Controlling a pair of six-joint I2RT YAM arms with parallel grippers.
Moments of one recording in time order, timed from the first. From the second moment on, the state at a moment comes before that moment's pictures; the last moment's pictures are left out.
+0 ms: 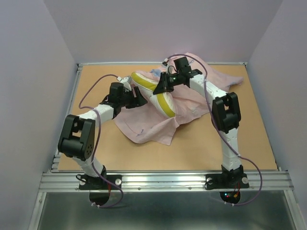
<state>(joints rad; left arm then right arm) -0.27 1.61 0.92 0.13 0.39 -0.49 0.41 2.23 1.95 -0.51 -0.83 0.42</state>
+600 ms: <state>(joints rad) -0.42 2.01 1.25 0.16 0.01 -0.48 0.36 2.17 1.65 0.11 -0.92 1.07</state>
